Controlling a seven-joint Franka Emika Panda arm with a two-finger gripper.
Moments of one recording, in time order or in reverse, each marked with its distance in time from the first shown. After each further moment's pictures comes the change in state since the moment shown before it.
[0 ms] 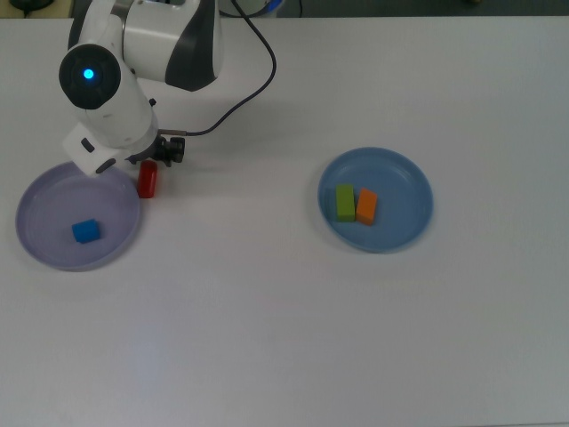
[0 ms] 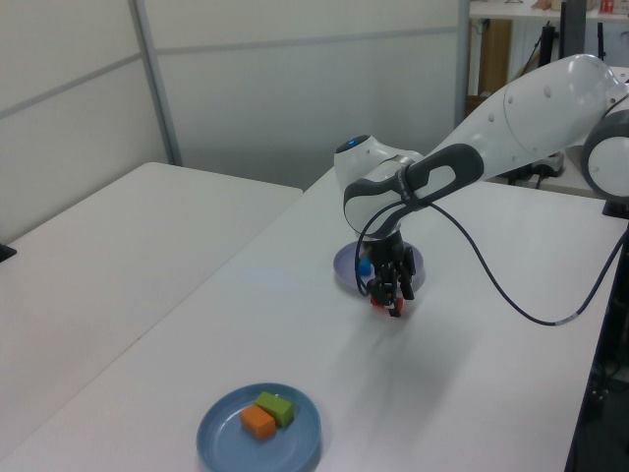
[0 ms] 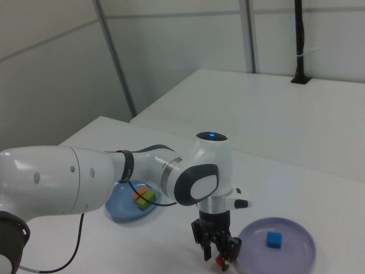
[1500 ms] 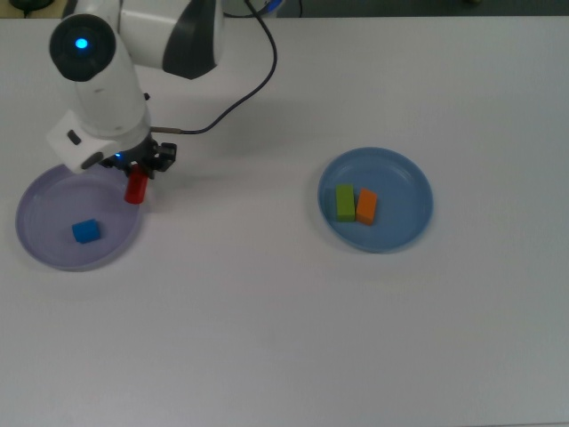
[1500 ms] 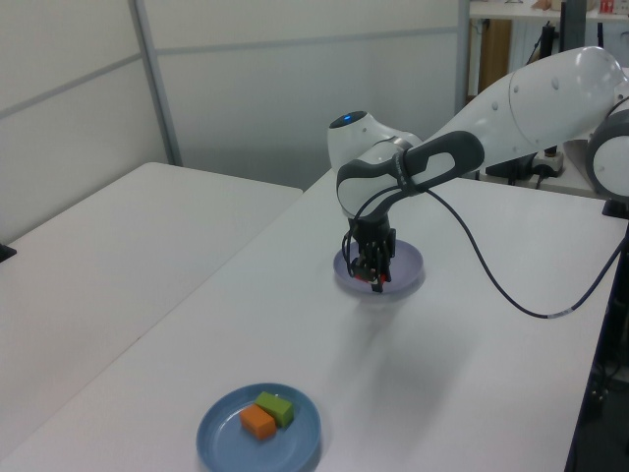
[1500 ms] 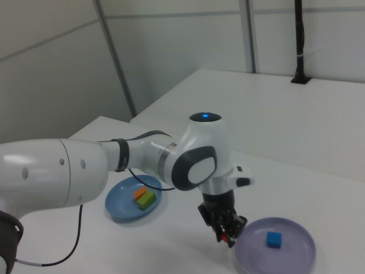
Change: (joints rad) arm 0.008 -0.019 -0.011 0.065 -0.003 0.056 -0.004
